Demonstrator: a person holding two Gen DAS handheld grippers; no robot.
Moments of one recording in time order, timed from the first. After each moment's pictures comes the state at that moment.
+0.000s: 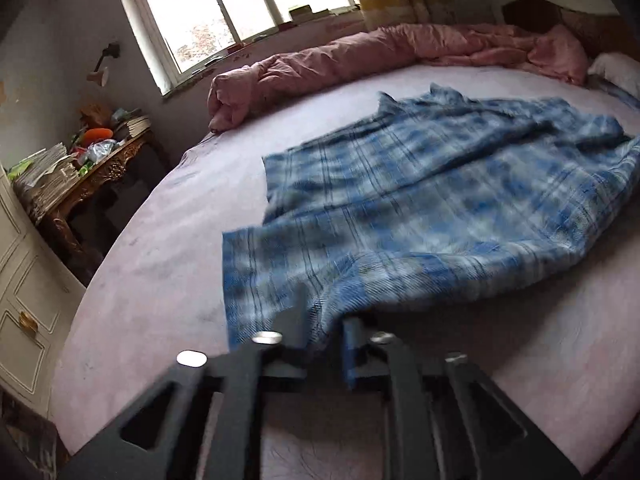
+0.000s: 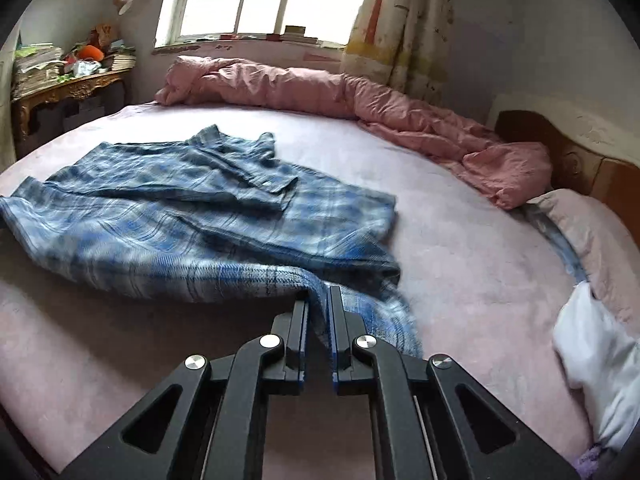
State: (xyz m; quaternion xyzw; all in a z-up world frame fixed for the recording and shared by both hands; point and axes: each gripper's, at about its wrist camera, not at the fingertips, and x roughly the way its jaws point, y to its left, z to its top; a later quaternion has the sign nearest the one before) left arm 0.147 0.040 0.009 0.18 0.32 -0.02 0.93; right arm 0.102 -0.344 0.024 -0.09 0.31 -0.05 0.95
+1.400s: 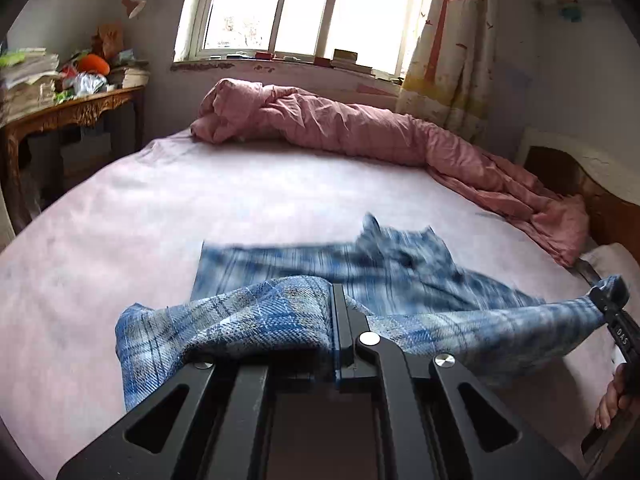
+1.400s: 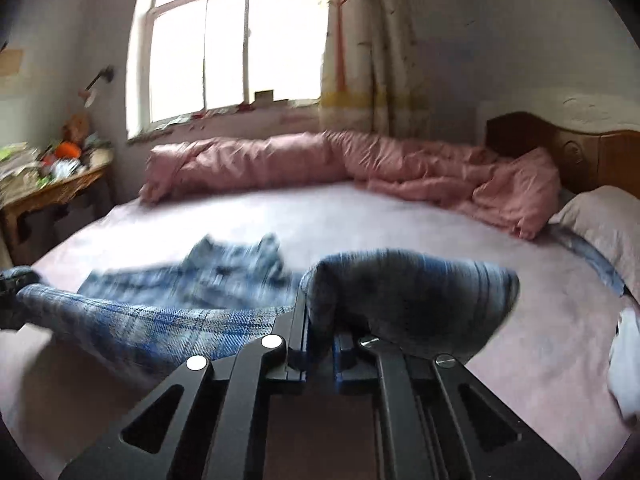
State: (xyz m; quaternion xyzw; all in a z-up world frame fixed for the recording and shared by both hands) left arm 0.302 0.027 0.098 -0.08 0.28 -0.07 0.95; right arm 0.218 -0.323 0.092 0.02 0.19 -0.08 0.98
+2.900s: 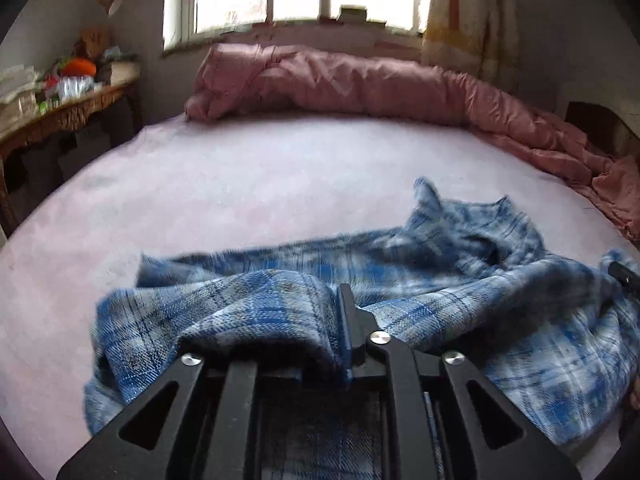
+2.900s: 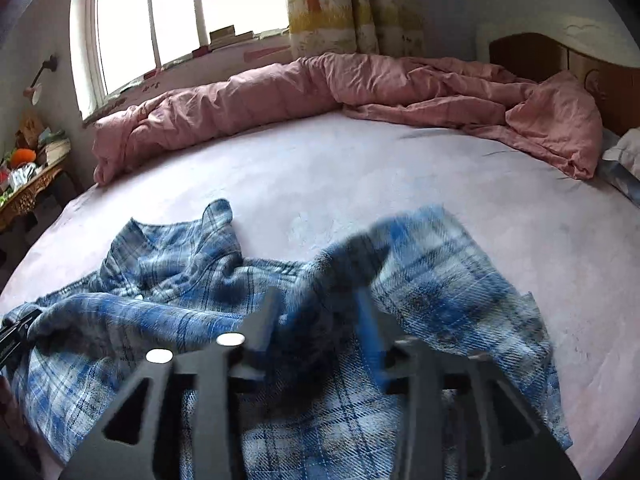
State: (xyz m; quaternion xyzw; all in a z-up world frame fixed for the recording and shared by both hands) left arm 0.427 -0.005 0.008 -0.01 0.30 -0.03 0.95; right arm 0.402 -0.353 0.004 0.09 0.29 -0.09 0.95
